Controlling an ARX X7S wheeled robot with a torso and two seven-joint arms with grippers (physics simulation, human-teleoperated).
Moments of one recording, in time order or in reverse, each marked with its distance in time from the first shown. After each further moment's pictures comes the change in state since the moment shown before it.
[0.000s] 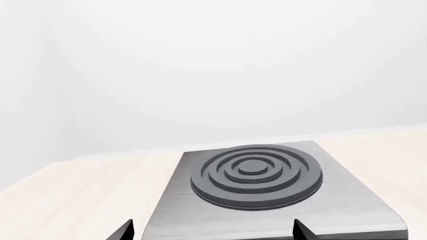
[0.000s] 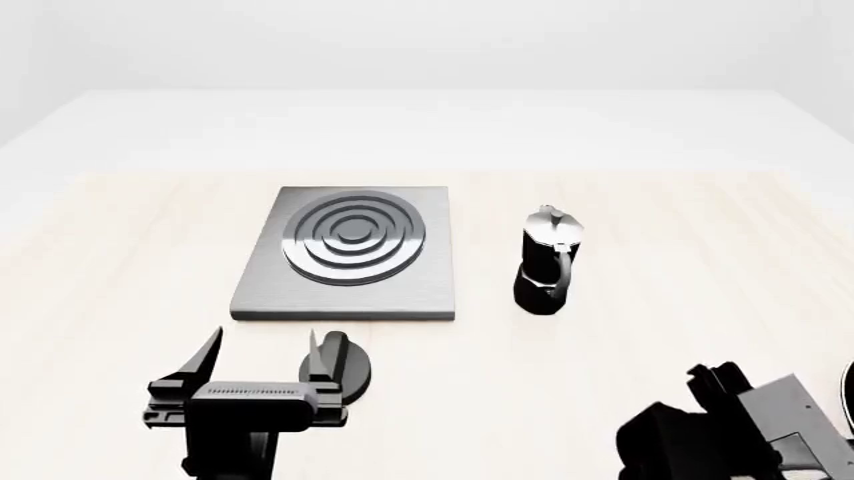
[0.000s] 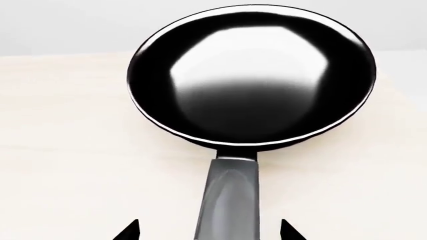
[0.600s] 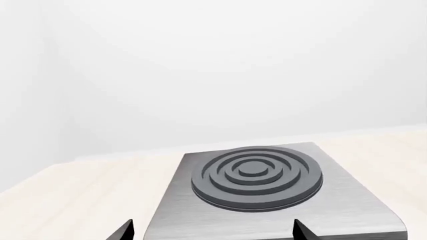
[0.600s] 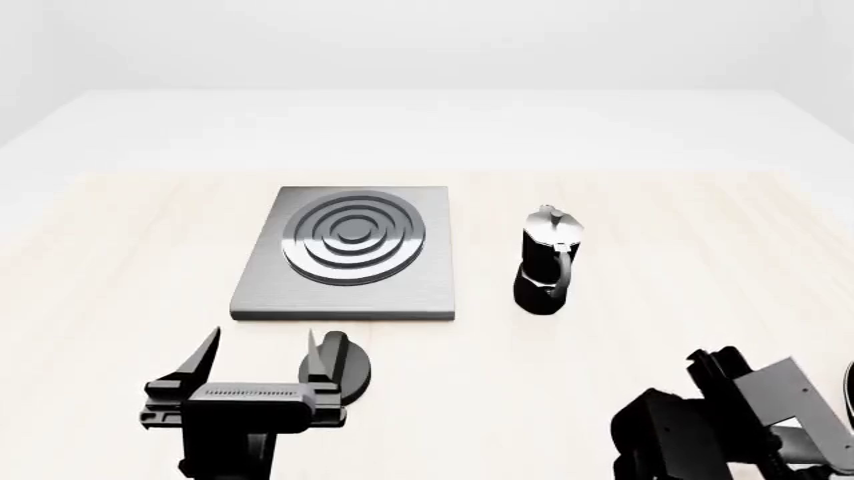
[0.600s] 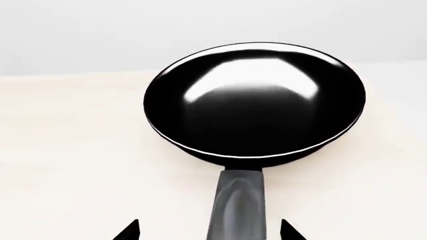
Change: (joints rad) left arm 0.010 0.006 -0.013 0.018 0.009 -0.006 0.010; right arm 0.017 -0.010 -0.014 -0.062 -0.046 0.043 0.041
